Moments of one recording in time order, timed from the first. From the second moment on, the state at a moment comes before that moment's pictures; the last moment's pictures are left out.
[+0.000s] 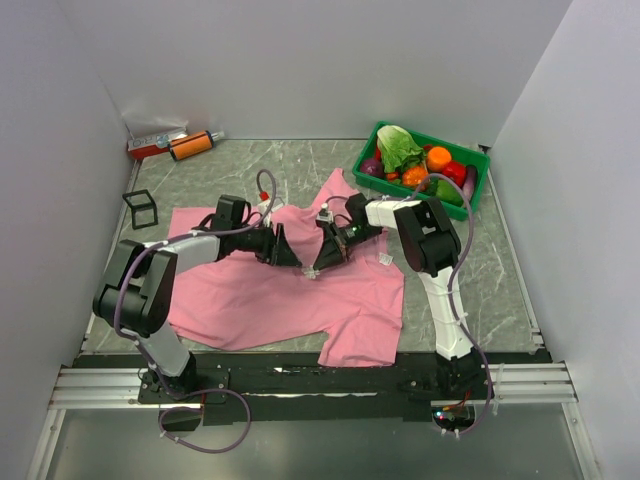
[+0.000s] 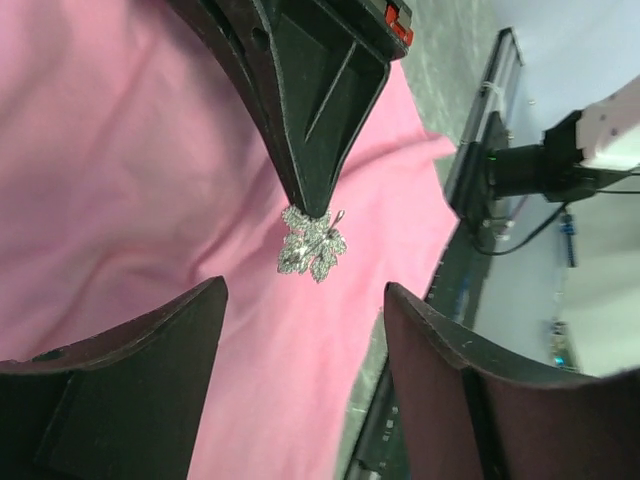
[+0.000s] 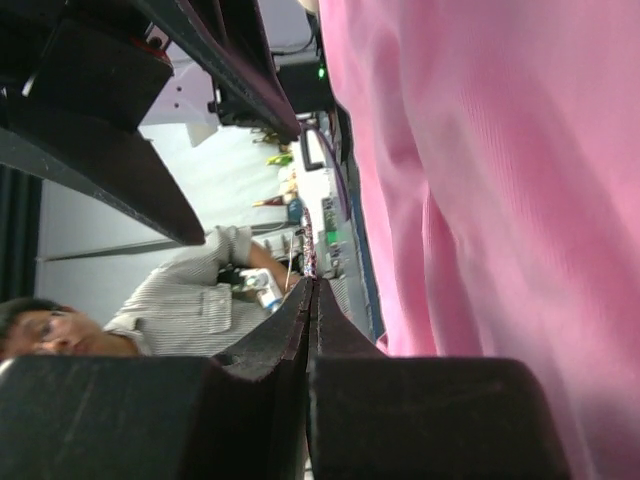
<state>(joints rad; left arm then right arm) -0.31 1.68 0.88 0.01 0.98 -0.21 0.40 2.37 1.57 -0.76 -1.44 0.03</state>
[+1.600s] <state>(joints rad) -0.36 1.99 1.07 -0.13 1.37 -0.15 0.41 2.37 1.62 -1.03 -1.45 -0.28</state>
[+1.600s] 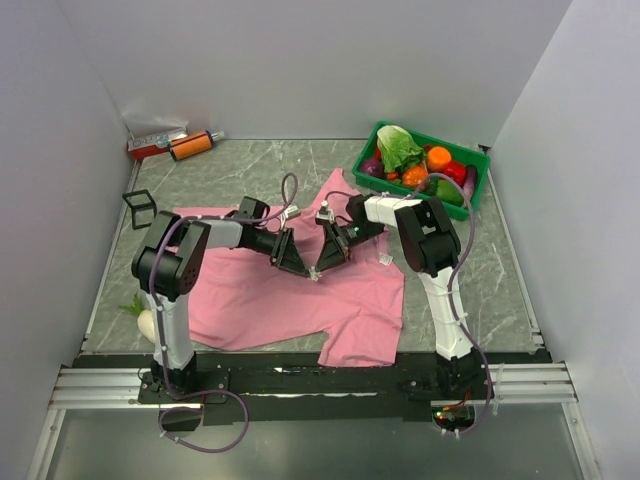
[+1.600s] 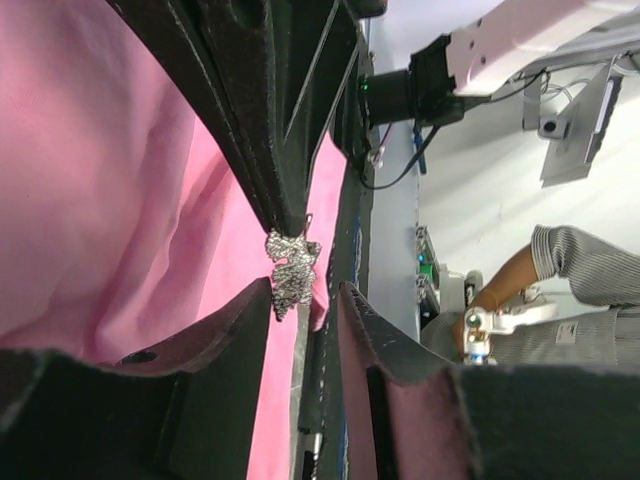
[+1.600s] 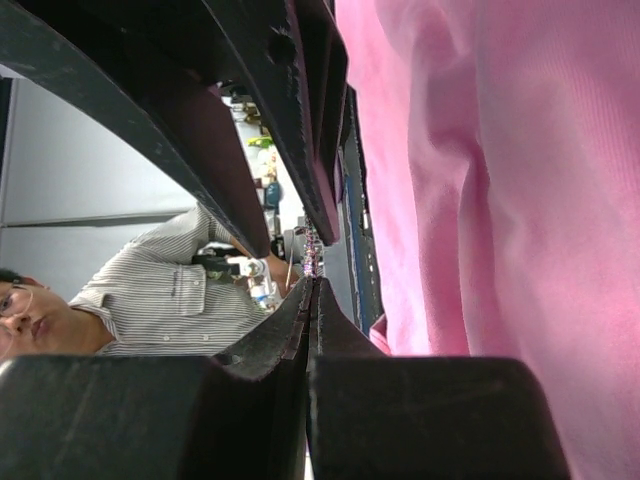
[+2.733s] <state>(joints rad) -0.36 2.07 1.16 -0.27 1.40 -0.06 0.42 2.37 1.66 -1.06 -1.45 -0.32</state>
